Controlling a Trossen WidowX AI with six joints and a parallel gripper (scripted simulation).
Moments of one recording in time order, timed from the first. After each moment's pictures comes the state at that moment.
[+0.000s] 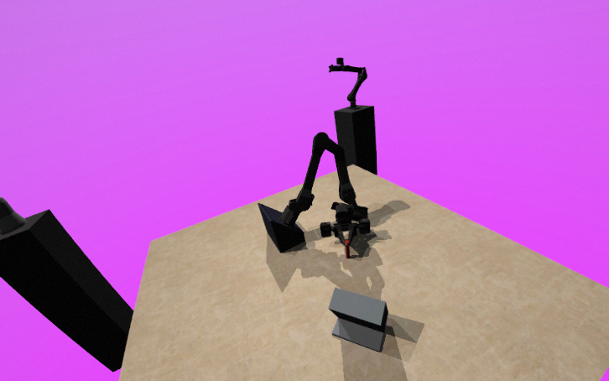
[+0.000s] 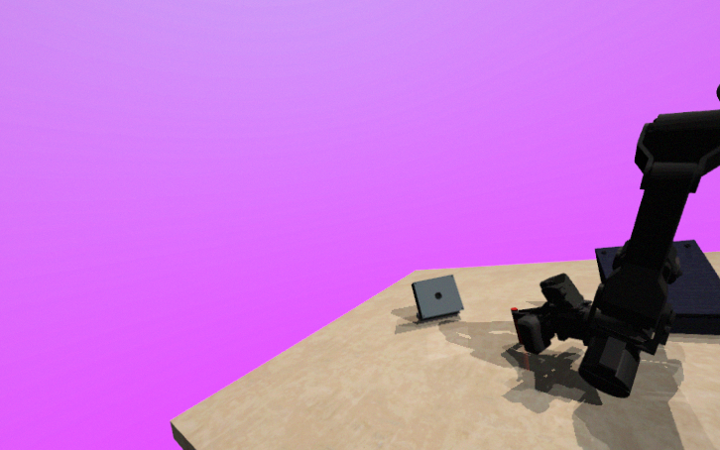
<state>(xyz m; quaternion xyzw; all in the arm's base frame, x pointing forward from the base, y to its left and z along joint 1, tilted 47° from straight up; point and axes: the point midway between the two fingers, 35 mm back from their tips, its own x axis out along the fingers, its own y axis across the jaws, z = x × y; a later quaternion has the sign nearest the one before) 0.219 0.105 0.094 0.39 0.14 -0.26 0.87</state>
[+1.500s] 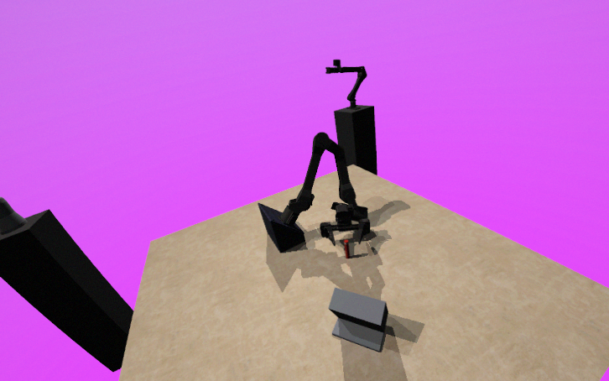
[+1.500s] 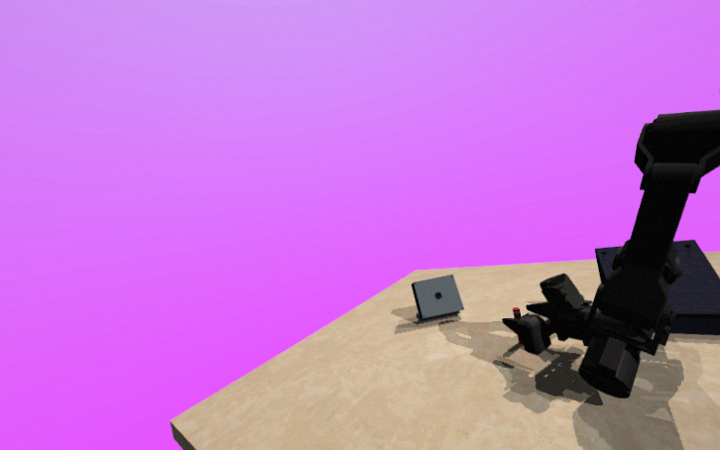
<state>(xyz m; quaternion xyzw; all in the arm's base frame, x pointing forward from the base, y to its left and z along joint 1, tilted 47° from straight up) 0.219 0.105 0.094 0.39 0.13 -0.26 0.87</state>
